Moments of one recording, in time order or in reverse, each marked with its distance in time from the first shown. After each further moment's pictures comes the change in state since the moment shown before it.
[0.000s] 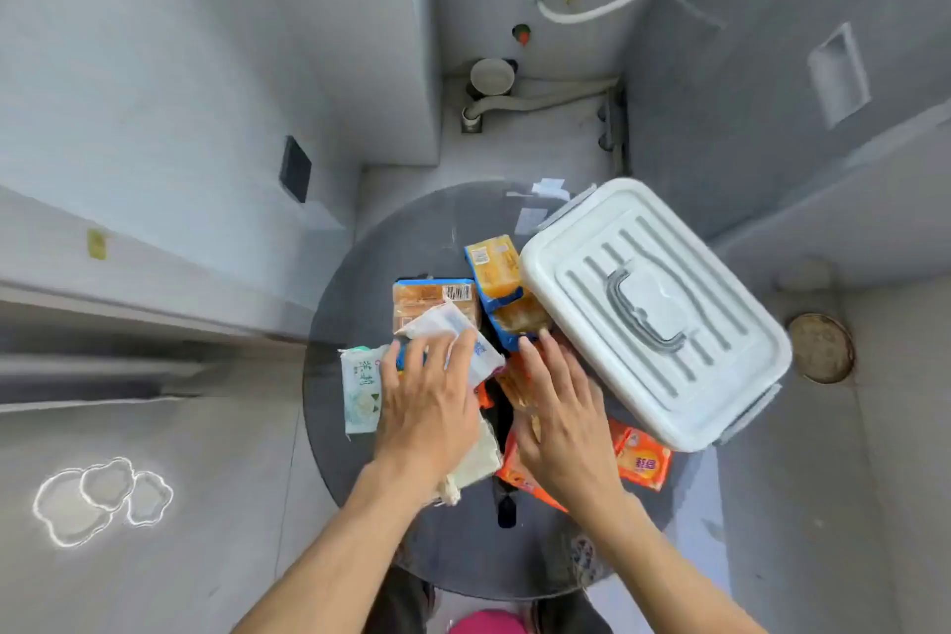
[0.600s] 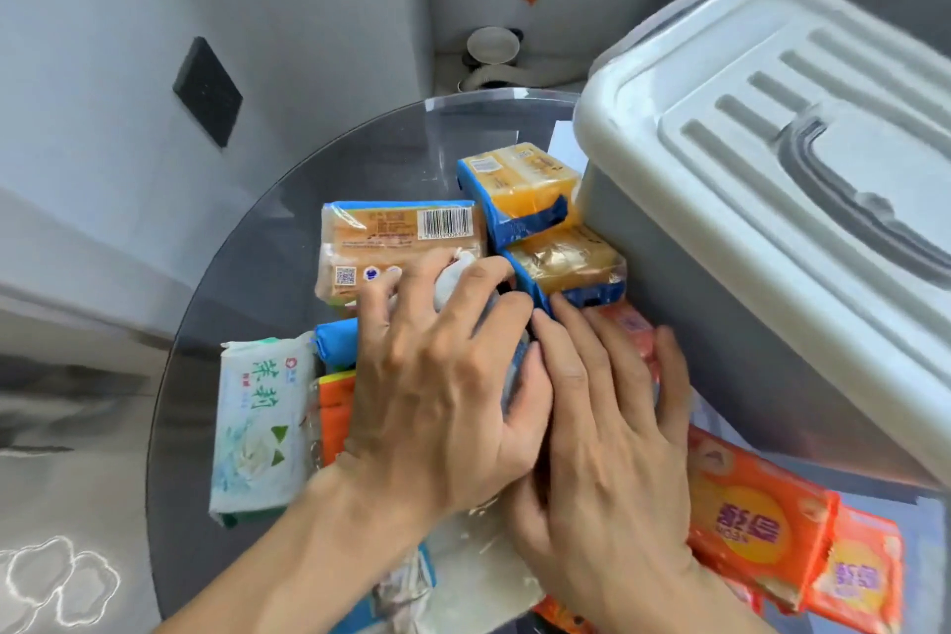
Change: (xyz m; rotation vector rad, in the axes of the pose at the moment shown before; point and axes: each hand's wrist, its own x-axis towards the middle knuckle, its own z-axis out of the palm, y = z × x) left_hand 0.046 -0.022 0.103 0.081 0.453 0.389; right_hand 0.022 0.027 0.112 -0.102 0.392 -0.232
